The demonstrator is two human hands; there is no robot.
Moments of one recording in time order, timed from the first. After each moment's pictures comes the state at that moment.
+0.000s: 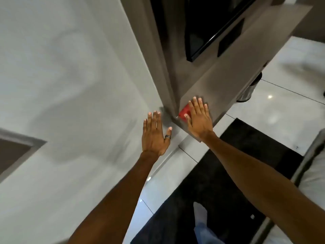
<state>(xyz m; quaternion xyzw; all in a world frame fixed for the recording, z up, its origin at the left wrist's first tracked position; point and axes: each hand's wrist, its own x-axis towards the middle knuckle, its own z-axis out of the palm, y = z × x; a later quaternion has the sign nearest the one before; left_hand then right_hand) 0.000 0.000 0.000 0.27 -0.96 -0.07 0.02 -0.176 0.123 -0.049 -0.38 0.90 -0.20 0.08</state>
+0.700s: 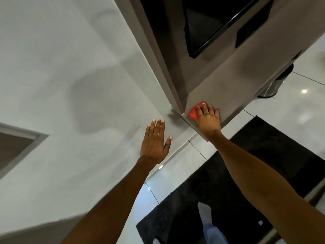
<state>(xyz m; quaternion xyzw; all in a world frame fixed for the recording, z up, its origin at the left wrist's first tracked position) 0.014 0.014 -0.006 0.28 -0.96 -0.04 -0.09 -0.217 0.121 -0.087 -0.40 0.89 -0.09 0.19</state>
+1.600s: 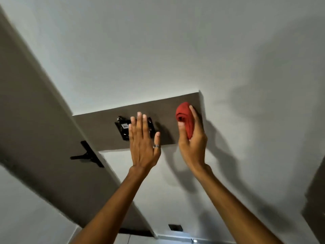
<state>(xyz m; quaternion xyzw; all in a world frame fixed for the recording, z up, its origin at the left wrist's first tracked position) 0.381 -0.091 0.241 0.50 -0.72 0.22 0.42 0.220 -0.055 0.247 -0.49 0.41 -0.75 0.18</state>
